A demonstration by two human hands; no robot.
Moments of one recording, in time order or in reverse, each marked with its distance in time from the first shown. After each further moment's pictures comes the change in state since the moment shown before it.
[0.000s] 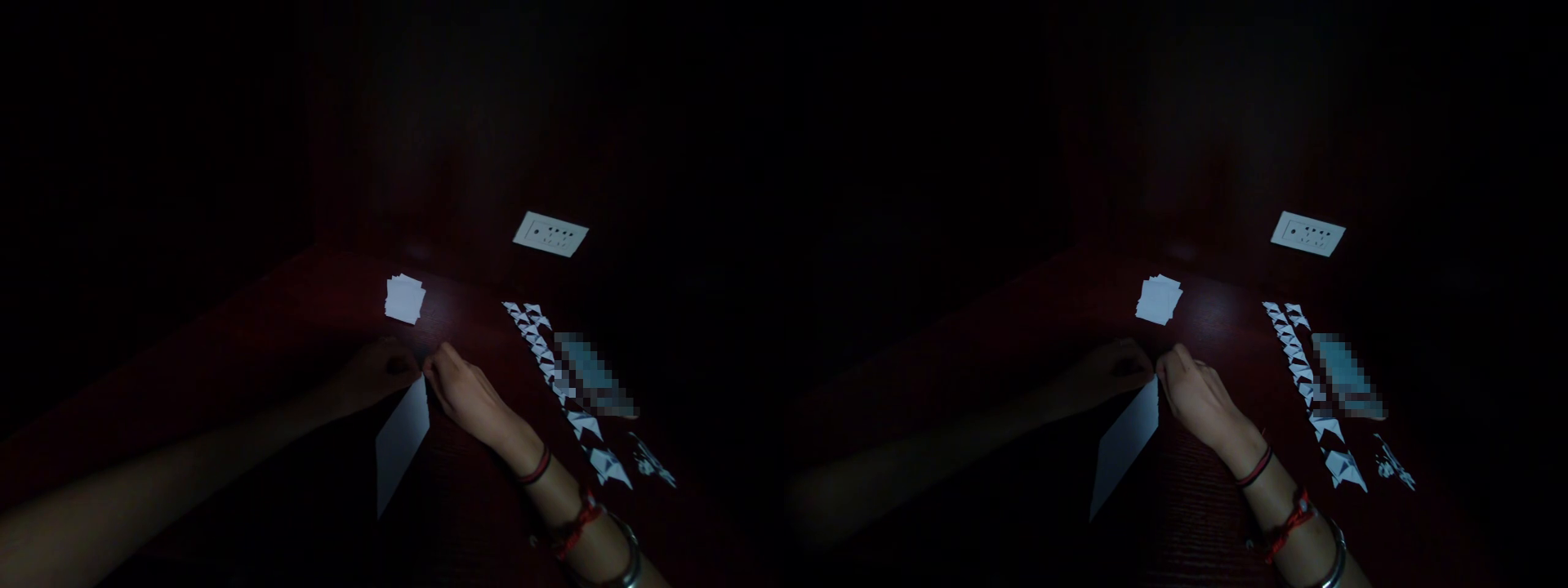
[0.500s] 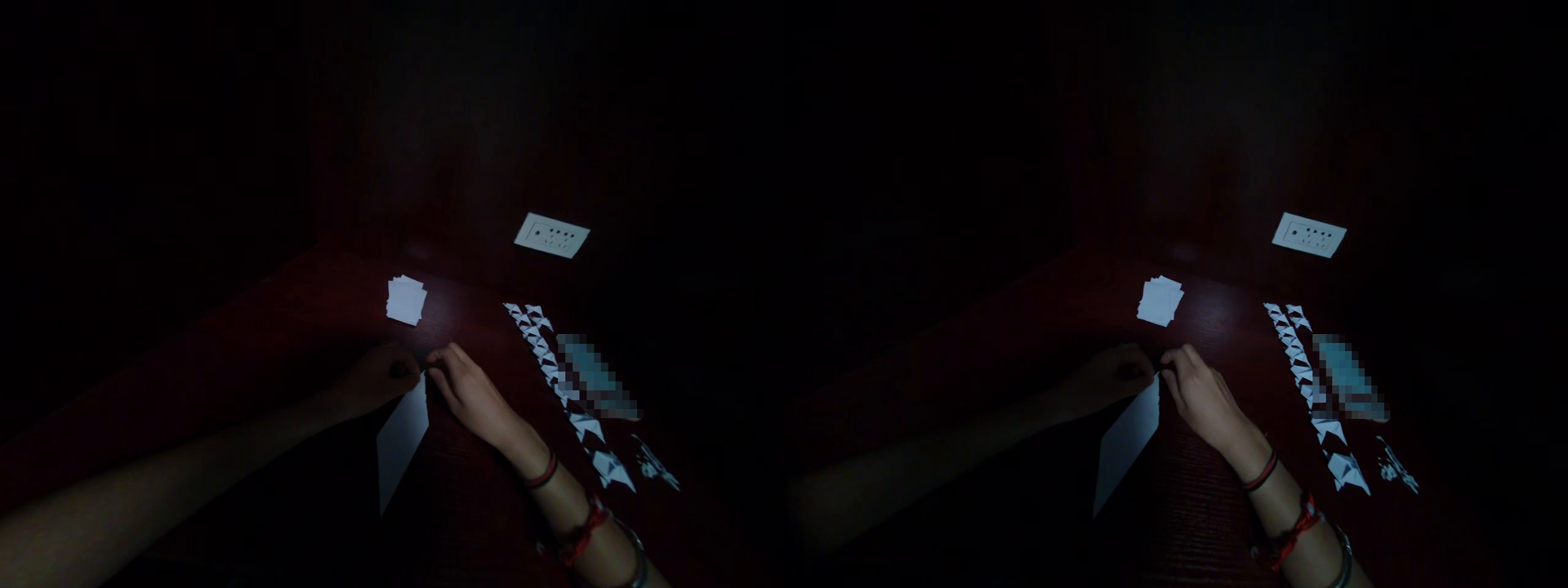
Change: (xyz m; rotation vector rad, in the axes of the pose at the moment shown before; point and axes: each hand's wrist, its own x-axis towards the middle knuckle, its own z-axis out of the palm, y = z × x) left_hand -0.003 0.004 0.004 -0.053 -0.002 -0.034; right_hand 0.000 0.000 -0.001 0.234 0.060 0.045
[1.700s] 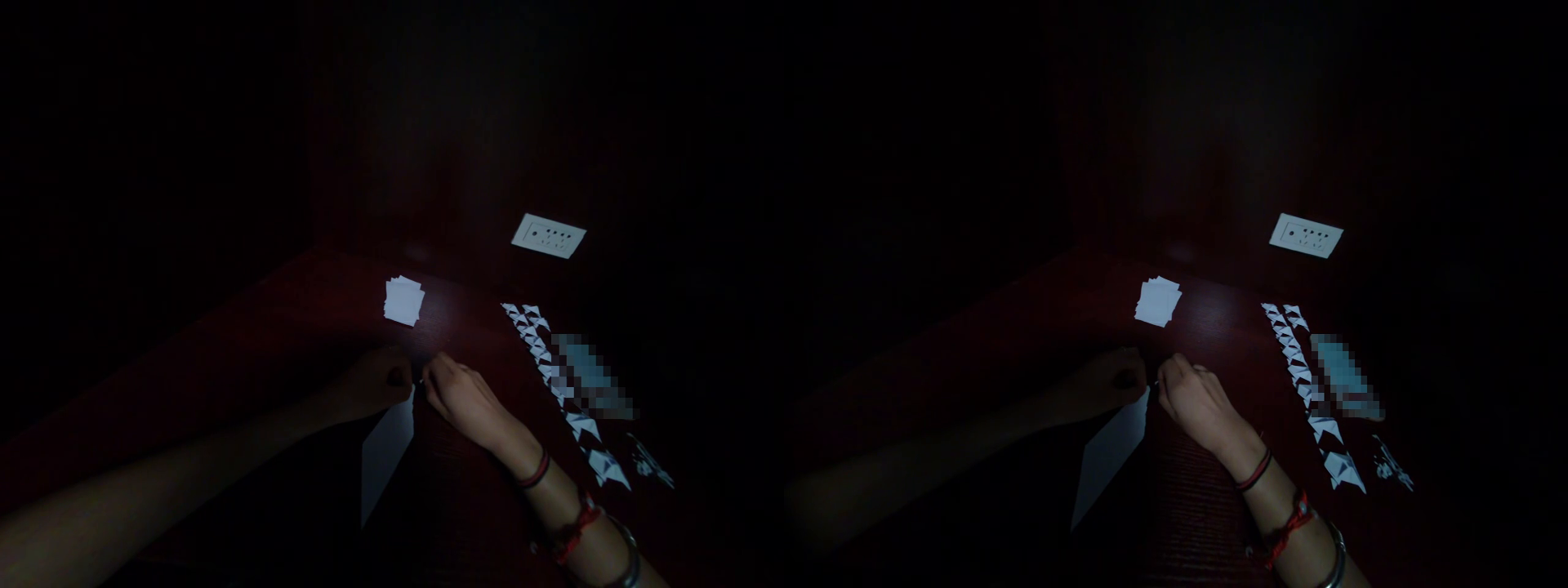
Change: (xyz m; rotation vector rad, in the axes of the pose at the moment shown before) left_hand -0.002 0.004 -0.004 0.132 -0.082 0.039; right_hand -0.002 0.003 -0.003 -0.236 -0.121 -0.004
